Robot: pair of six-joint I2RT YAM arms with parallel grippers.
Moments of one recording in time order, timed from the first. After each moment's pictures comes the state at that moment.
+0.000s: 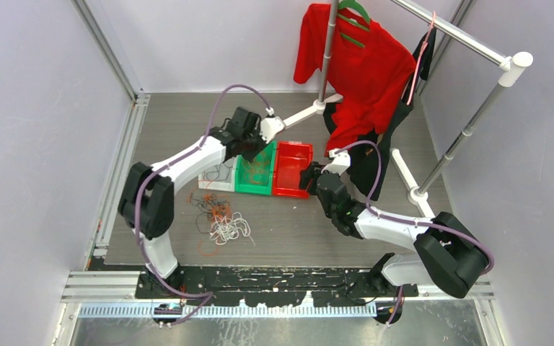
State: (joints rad) left arm -0.56 1.78 1.40 -0.41 0.05 0.41; right arm 0.73 1.29 0.46 0.49 0.54 0.56
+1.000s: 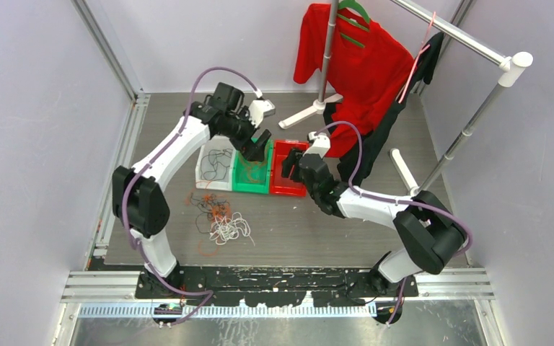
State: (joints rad) left arm -0.46 1.83 1.69 -0.83 0.45 0.39; right arm 0.73 1.49 0.73 0.38 0.42 0.58
